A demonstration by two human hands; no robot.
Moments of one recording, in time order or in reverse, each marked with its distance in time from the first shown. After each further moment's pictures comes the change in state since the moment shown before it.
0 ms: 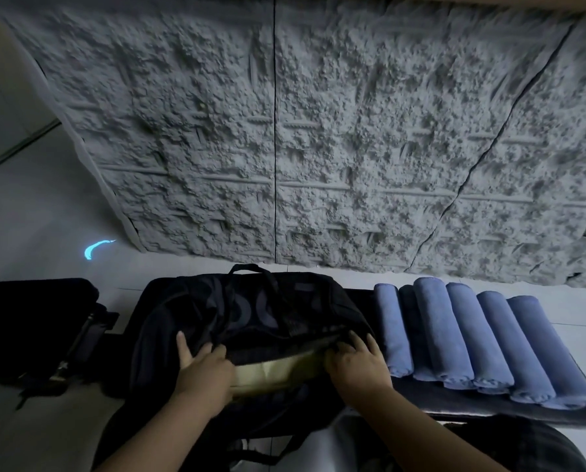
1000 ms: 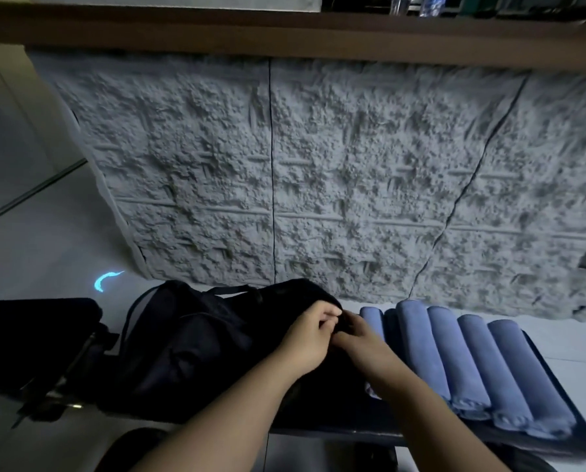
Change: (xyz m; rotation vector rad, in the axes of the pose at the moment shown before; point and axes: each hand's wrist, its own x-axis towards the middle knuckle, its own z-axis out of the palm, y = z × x) left_hand 0.008 0.128 -0.116 -1.381 0.337 0.315; right_hand -0.018 0.039 -0.075 1.489 -0.059 0.035
